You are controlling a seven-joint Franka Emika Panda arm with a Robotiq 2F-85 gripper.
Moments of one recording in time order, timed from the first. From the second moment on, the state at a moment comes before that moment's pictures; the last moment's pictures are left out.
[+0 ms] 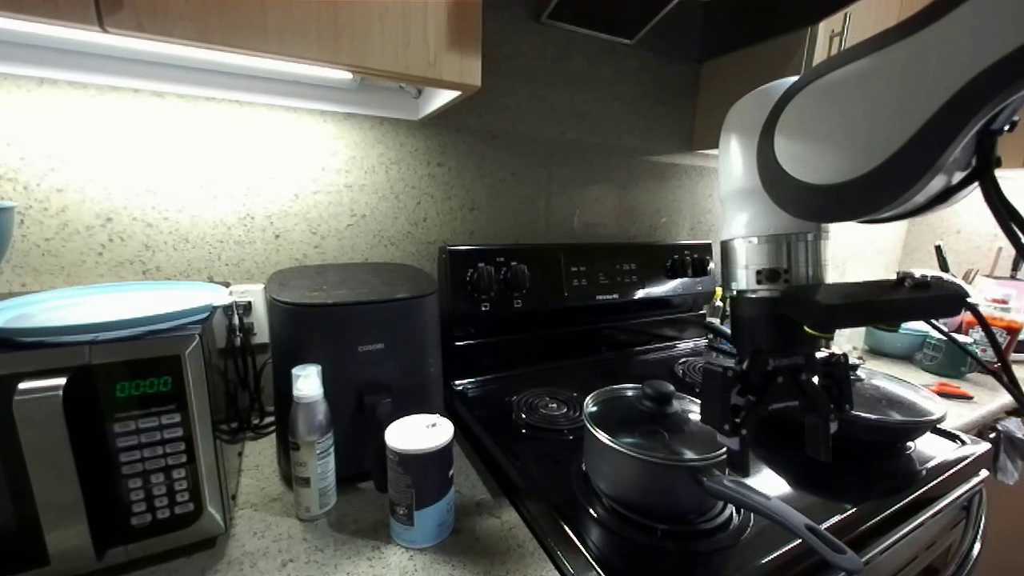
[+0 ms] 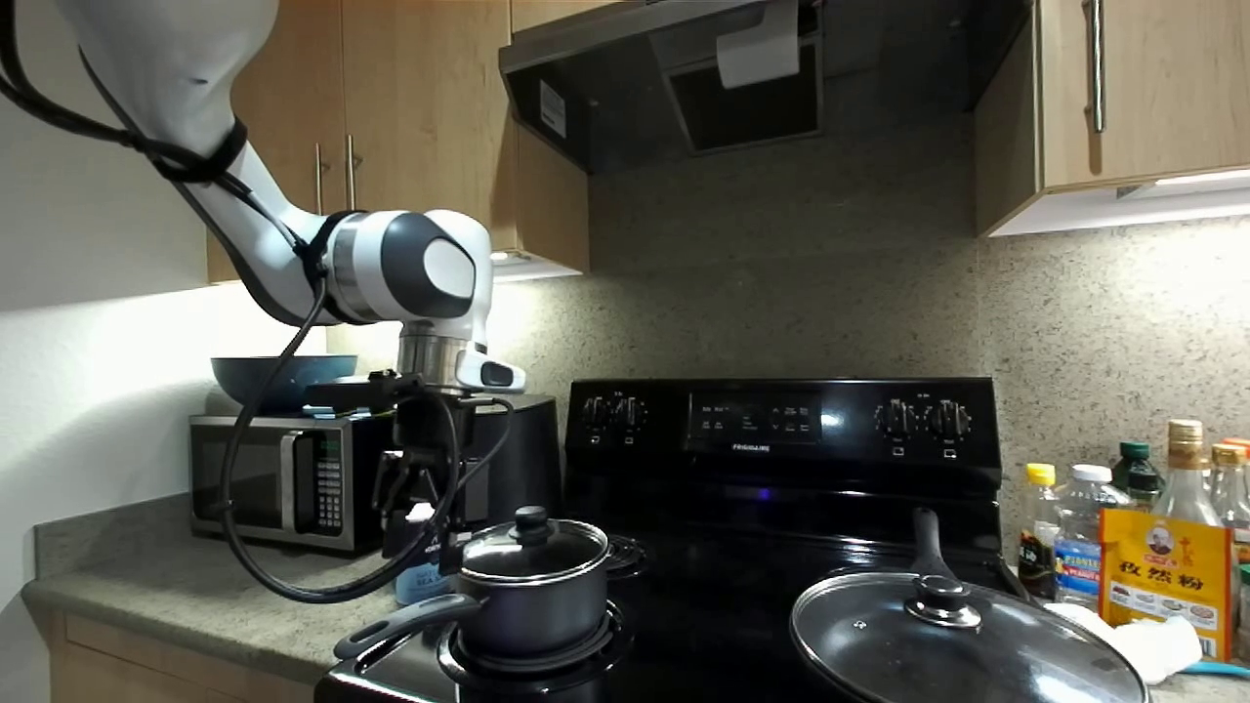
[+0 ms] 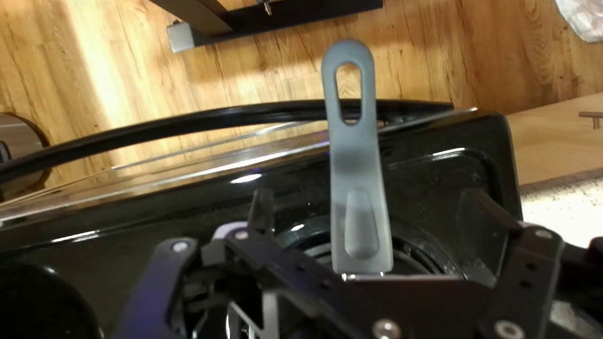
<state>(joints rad) 0.06 -0.26 0.15 -2.50 0.07 2.06 0.38</state>
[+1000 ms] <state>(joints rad) 0.07 -0.19 0.15 -2.51 0.07 2.03 0.38</state>
